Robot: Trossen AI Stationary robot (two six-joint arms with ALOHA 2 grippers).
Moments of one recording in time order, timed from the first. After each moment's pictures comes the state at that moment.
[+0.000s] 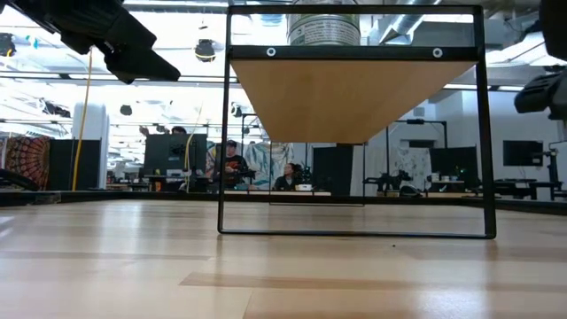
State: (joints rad) left arm -0.48 1.01 0.55 0.04 -0.46 -0.31; right arm 0.62 1.79 1.11 -1.55 -0.06 0.27
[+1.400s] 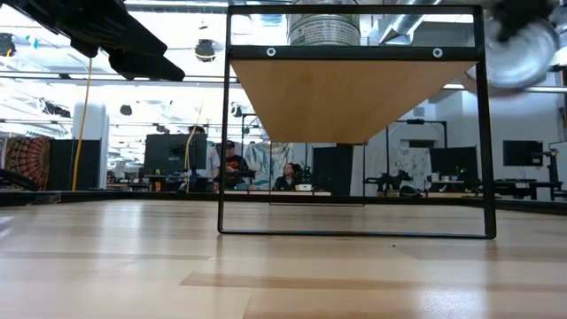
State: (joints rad) left arm -0.48 1.01 0.55 0.03 -0.56 -0.25; right arm 0.46 1.13 1.16 -1.24 0.27 0.91
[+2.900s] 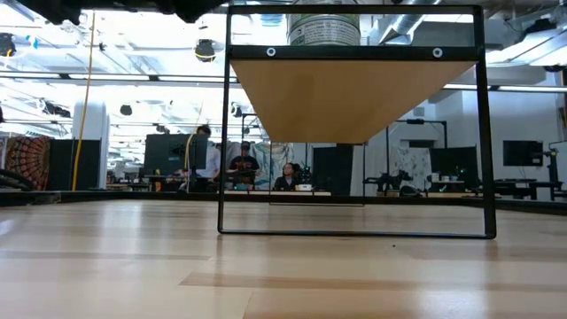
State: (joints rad) left arm -0.13 1.01 0.57 0.59 -0.17 0.34; right arm 0.08 1.18 1.25 -0.24 0.31 0.68
